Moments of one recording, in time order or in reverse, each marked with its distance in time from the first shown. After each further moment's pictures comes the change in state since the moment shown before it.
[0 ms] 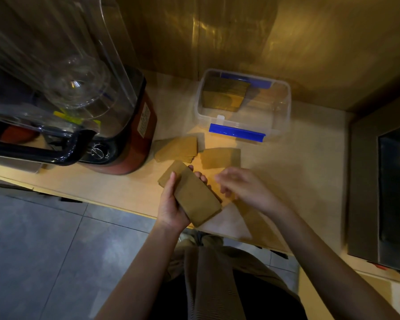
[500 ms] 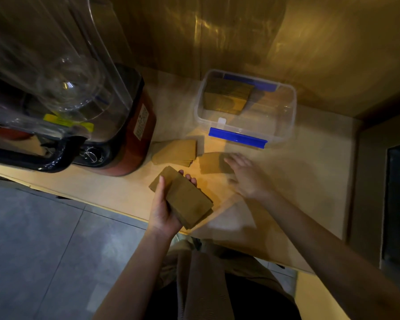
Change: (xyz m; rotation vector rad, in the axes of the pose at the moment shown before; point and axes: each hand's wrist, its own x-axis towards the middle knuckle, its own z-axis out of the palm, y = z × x) left_hand 0.008 0.004 -0.006 -0.145 0.183 -0.015; right_hand 0.091 0.074 -0.032 -0.868 0.039 -0.120
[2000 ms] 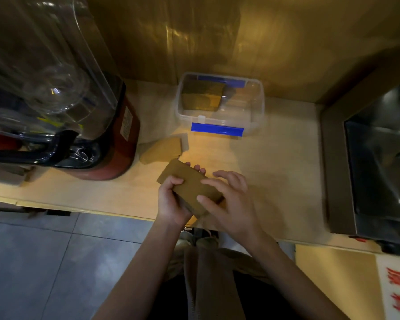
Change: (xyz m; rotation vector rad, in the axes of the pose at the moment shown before) left_hand -0.016 -0.025 0.021 0.221 -0.218 0.002; right_hand -0.139 -0.105 -0.003 0.480 0.495 0.029
